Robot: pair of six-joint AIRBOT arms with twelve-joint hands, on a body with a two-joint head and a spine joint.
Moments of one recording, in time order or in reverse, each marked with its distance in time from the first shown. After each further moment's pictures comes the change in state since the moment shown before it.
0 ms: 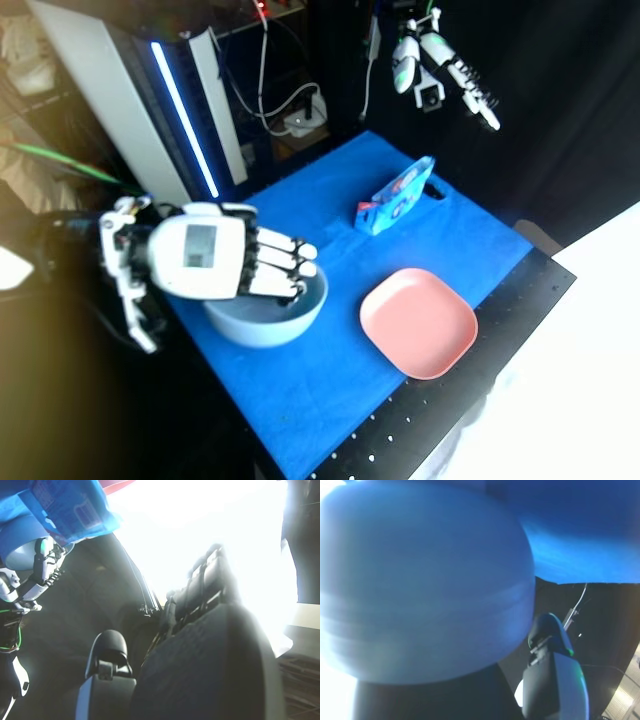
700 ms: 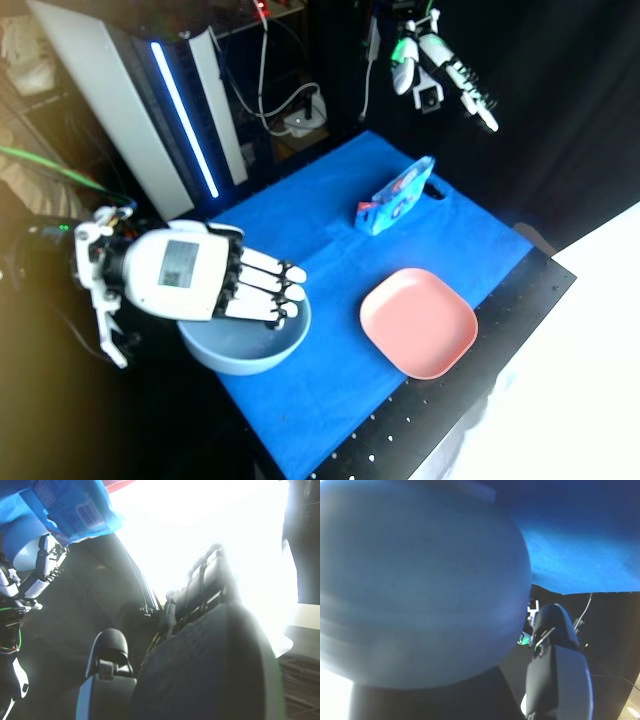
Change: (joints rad) left arm 0.001 -0.006 0.002 -0.001 -0.004 -0.003; right arm -0.005 0.013 0.000 0.016 -0.014 -0.001
